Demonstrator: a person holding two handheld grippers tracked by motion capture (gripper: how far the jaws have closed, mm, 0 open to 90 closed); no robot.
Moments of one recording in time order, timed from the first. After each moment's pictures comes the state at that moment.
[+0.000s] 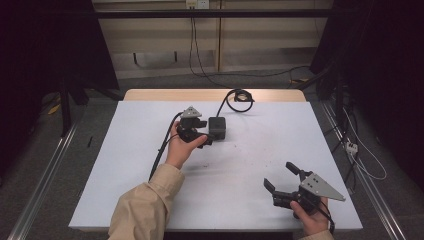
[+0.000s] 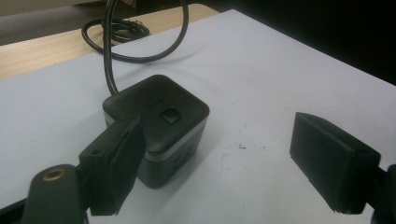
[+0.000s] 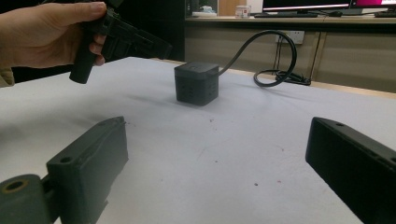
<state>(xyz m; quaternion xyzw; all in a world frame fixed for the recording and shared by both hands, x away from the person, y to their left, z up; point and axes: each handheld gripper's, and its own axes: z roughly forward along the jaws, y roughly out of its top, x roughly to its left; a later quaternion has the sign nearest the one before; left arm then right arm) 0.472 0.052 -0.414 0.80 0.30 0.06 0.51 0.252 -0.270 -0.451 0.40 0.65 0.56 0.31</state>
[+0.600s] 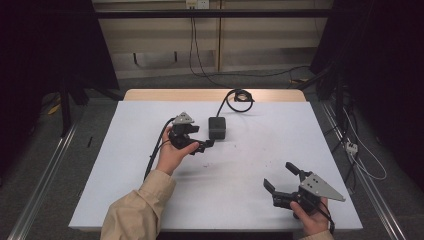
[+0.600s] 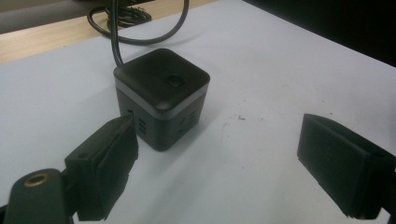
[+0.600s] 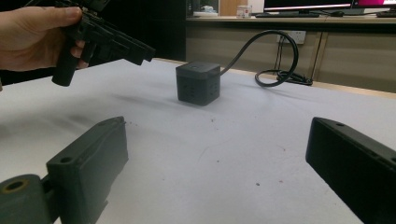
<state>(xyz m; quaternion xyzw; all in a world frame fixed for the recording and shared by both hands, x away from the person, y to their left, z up) 0.457 0.076 -0.418 0.81 0.29 0.06 0.50 0.252 -0.270 -0.451 0.40 0.65 0.56 0.31</state>
